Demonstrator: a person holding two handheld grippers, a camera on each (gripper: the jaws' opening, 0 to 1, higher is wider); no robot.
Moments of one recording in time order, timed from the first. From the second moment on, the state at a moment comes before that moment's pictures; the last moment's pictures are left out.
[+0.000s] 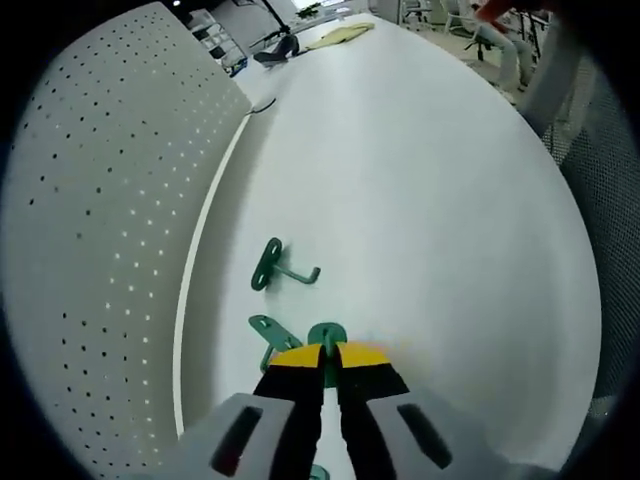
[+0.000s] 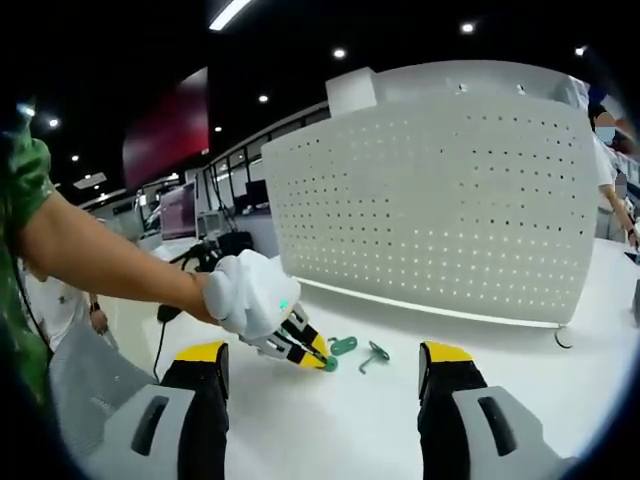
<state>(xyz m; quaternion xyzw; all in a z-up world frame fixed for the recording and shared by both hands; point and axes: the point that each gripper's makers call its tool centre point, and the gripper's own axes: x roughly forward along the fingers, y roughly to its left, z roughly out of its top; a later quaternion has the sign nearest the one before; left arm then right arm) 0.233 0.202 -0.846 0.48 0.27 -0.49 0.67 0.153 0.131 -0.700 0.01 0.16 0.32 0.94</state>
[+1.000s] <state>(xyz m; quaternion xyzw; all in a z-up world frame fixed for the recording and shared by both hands) 0.225 0.202 -0.788 0.42 0.21 -0.47 0.75 0.149 0.138 -0.703 0.00 0.16 0.33 0.93</state>
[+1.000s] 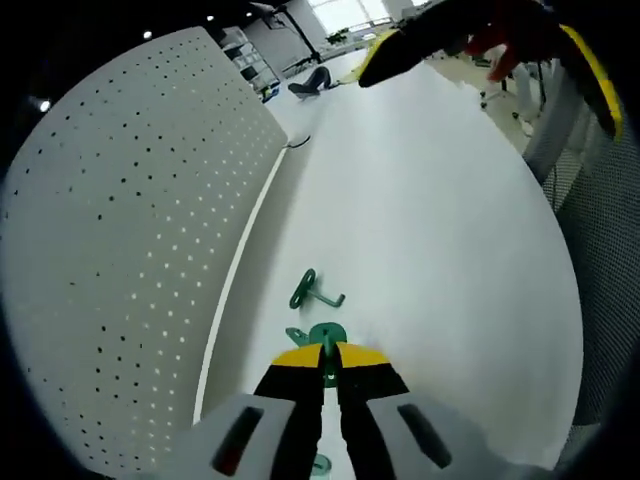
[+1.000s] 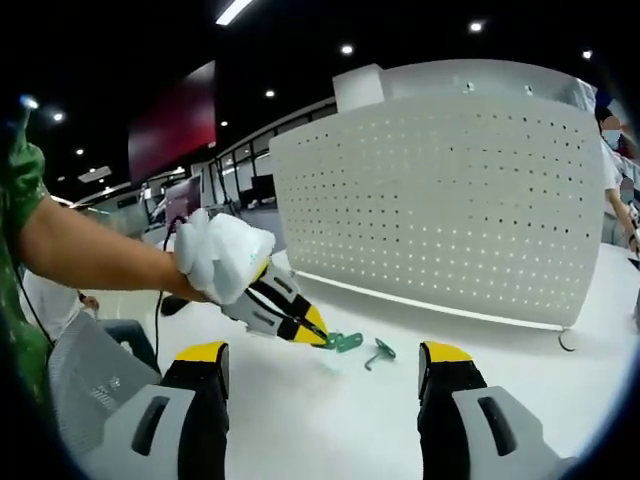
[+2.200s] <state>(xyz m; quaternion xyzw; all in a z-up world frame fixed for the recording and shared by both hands) 0.202 0.249 -0.603 0.03 0.01 -0.37 0.93 0.140 0.154 -0.709 -0.01 0.17 0.36 0.92</state>
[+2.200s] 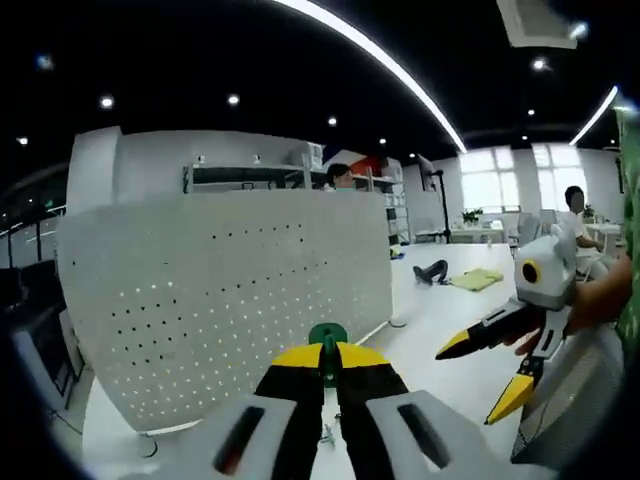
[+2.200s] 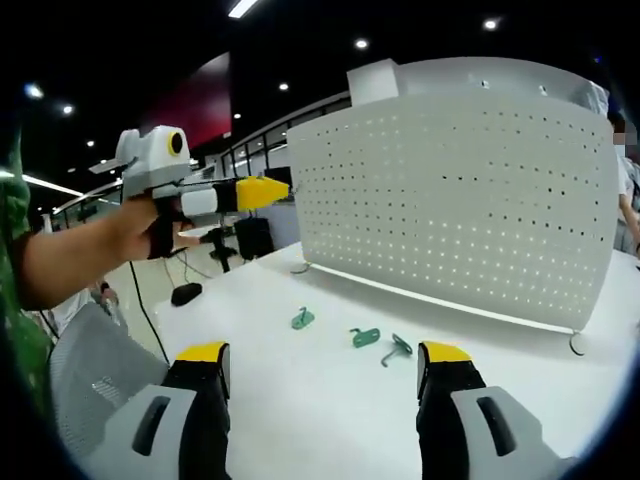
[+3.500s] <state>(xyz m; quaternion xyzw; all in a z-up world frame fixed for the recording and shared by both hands) 0.114 0.225 -0.553 -0.02 -0.05 -0.55 0.83 0.094 0.197 -0.539 0.10 0.00 0.59 0.80</state>
